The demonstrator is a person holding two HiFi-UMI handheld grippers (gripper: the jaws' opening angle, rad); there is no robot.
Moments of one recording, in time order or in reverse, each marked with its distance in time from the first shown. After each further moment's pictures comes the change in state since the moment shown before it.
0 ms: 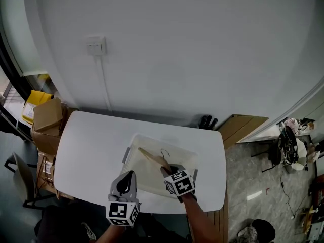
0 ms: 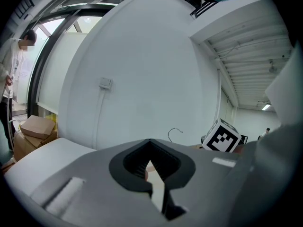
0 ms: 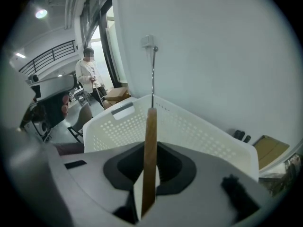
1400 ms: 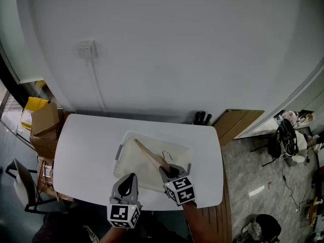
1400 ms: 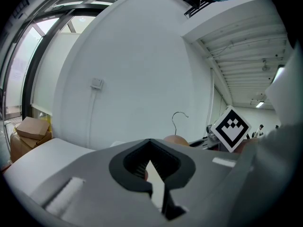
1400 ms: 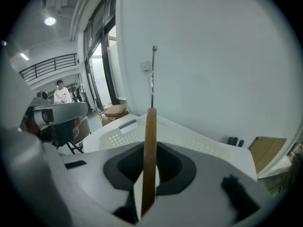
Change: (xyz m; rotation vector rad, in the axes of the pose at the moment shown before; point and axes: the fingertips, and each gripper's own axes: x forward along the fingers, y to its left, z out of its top) left arm -0.012 -0.043 -0.008 0.034 0.009 -0.057; right arm -0.063 0.008 0.010 0.036 -0.219 -0.051
